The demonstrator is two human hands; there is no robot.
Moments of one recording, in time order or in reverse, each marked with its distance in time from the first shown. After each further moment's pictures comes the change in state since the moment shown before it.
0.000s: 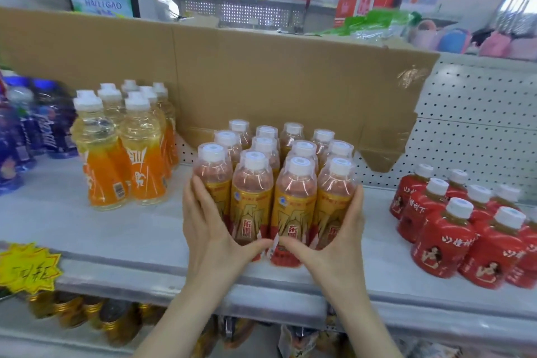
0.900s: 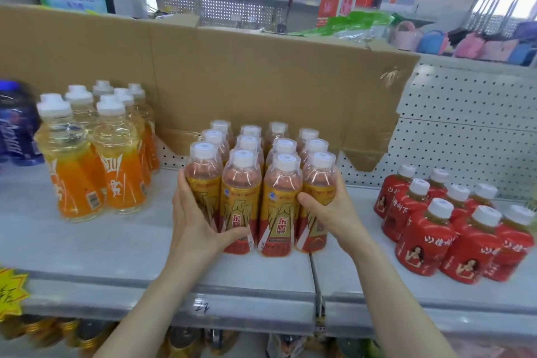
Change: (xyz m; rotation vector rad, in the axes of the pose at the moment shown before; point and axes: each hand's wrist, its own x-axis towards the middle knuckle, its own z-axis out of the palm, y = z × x) left_hand 0.041 -0.020 0.005 -0.197 -0.101 -0.006; right_hand 0.095 0.028 -0.020 0.274 -0.216 0.081
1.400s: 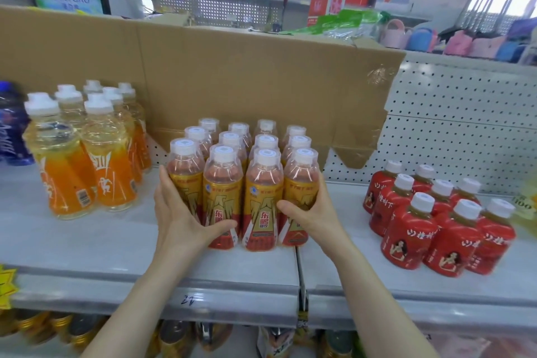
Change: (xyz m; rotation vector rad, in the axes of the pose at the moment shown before) left_hand -0.006 0.008 0.005 0.078 0.075 -0.045; right_hand -0.016 0.011 0.003 0.012 -0.007 -0.031
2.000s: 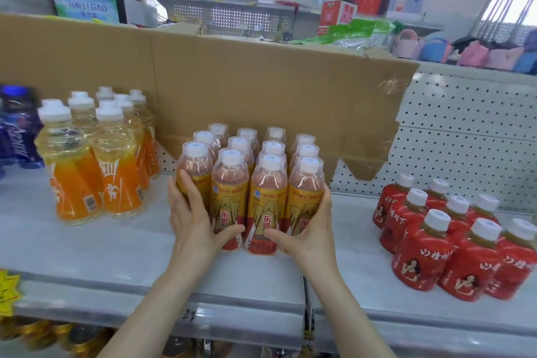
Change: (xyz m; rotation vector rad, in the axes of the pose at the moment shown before) left_hand 0.011 -0.008 0.021 0.165 -0.017 0.092; right_hand -0.012 0.014 0.033 -0.224 0.194 -0.005
